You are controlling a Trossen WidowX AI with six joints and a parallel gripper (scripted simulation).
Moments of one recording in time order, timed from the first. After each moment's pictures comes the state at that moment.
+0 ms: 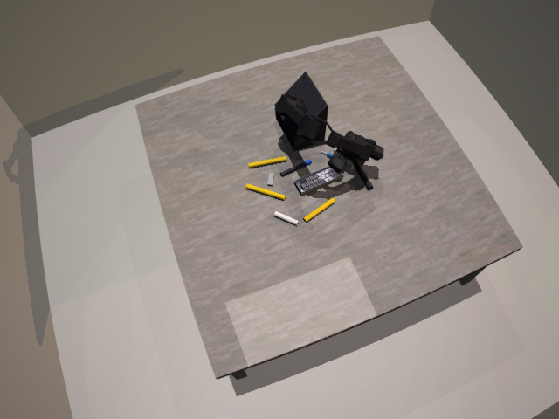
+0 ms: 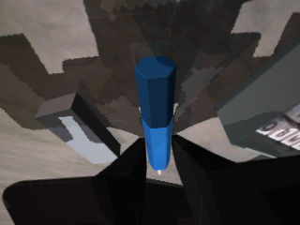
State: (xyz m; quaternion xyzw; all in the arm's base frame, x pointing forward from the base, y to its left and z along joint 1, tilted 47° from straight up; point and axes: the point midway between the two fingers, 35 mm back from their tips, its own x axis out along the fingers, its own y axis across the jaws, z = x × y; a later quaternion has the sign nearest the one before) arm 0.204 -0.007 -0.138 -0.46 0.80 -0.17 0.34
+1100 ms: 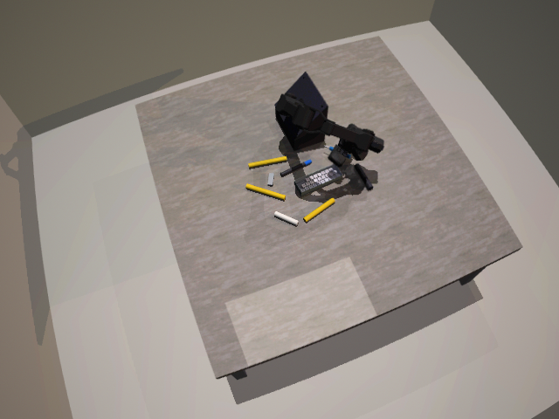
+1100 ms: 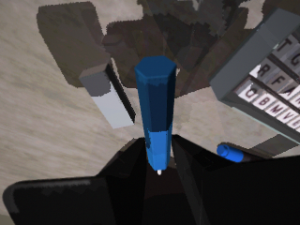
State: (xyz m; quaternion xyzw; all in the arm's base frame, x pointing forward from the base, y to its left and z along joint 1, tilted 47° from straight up) arm 0.201 0.027 -0.114 -0.44 0.80 -0.13 0.38
